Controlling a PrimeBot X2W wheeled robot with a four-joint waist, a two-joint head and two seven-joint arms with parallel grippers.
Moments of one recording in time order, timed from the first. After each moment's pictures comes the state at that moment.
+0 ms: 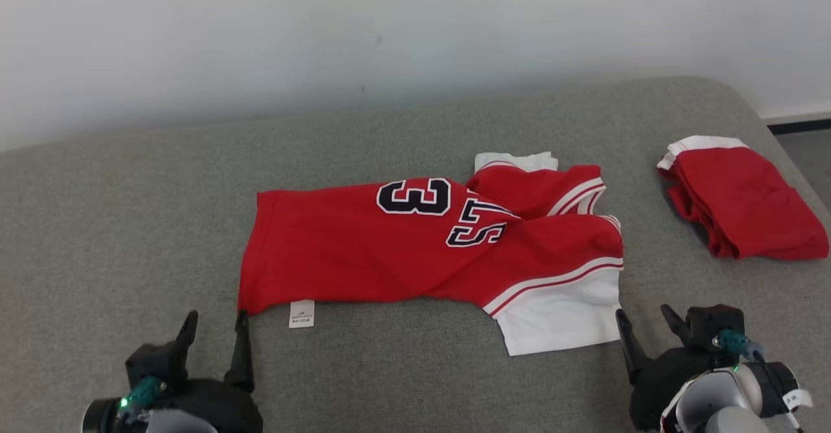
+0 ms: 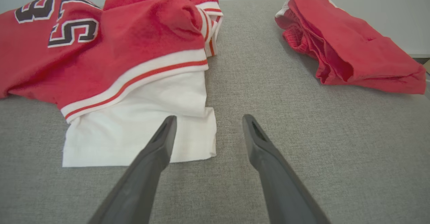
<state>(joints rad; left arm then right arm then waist) -0.20 0.07 0.02 0.49 -0.13 -0.05 -0.23 -0.20 -0.12 0.01 0.45 0.11 0.13 0.08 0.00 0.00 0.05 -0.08</state>
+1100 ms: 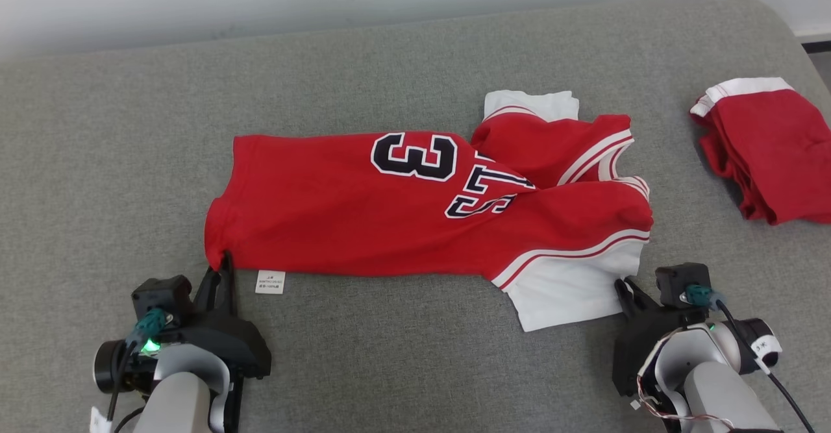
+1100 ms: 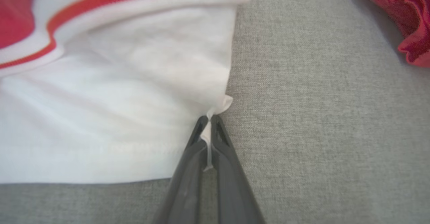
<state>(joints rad) -0.47 0.05 -0.02 0.74 -0.18 -0.02 -0.26 -0.38 -0.14 0.09 0.64 0.08 0.13 0.13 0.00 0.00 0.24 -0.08</state>
